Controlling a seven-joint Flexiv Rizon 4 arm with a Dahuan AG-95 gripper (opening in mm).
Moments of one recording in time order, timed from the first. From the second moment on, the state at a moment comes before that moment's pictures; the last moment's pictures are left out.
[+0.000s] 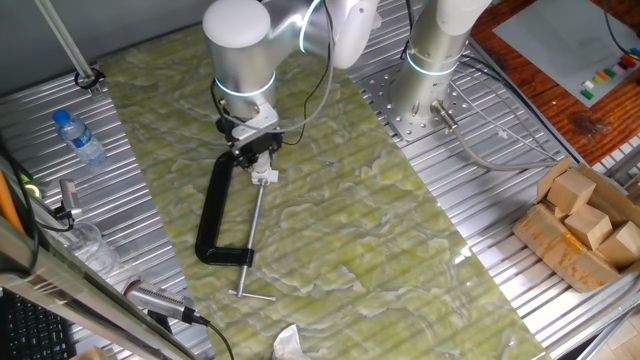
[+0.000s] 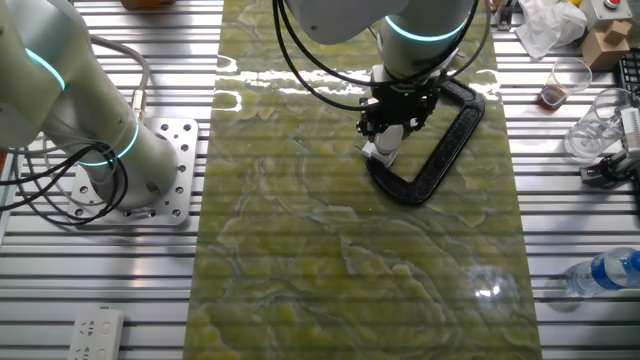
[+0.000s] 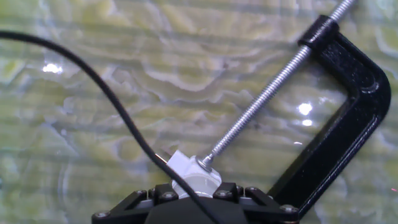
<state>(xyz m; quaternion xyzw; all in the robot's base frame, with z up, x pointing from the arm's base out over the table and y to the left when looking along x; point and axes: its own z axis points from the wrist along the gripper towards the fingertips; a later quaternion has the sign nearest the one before) 0.481 0.034 0.080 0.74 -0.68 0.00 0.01</state>
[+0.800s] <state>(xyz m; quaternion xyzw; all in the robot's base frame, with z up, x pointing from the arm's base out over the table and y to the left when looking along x) 0.483 0.036 0.083 0.62 -0.78 0.00 0.01</state>
